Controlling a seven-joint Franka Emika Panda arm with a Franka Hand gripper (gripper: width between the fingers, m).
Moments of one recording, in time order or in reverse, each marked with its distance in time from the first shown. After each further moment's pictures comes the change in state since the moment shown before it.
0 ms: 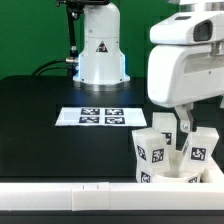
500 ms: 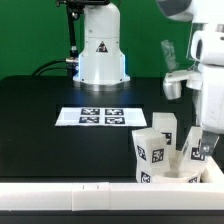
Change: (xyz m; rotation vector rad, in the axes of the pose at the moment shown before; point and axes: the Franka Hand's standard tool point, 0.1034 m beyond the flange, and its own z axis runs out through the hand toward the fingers) arm 0.002 0.006 0.025 -0.067 -0.102 -0.609
